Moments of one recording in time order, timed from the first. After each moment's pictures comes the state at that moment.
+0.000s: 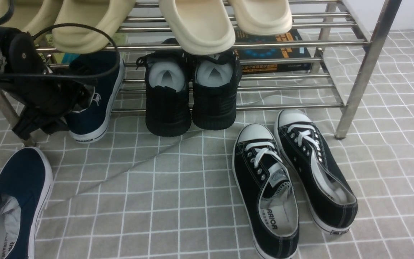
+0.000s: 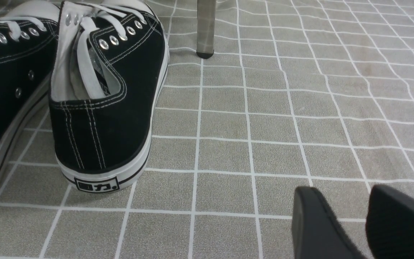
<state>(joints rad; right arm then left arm) 0.02 -0.01 0.01 0.04 0.39 -0.06 -0.11 1.69 -1.24 0.10 0.62 -0.99</state>
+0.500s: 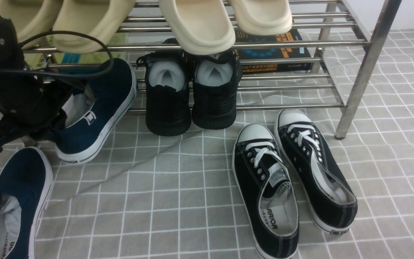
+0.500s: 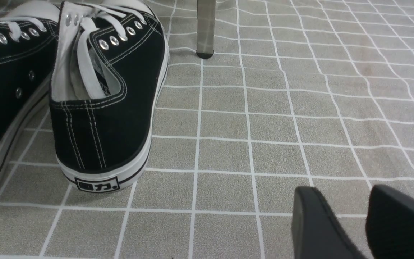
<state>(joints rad) 0.02 -0.01 0.01 0.04 0.39 -0.06 -0.11 1.55 -1.23 0.10 0.93 -0.96</state>
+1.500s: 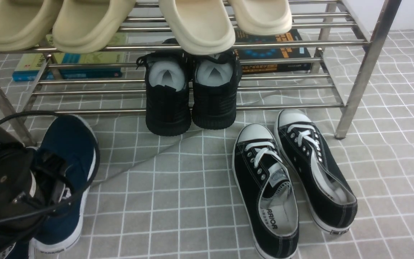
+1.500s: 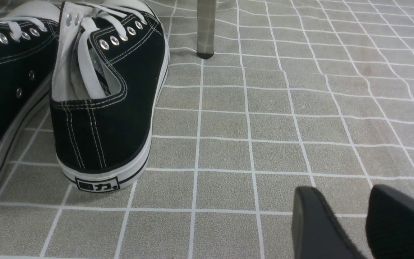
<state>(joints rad) 0.02 -0.01 0.01 0.04 0.39 -0.06 -0.42 1.23 -0.75 0.41 1.00 -1.71</state>
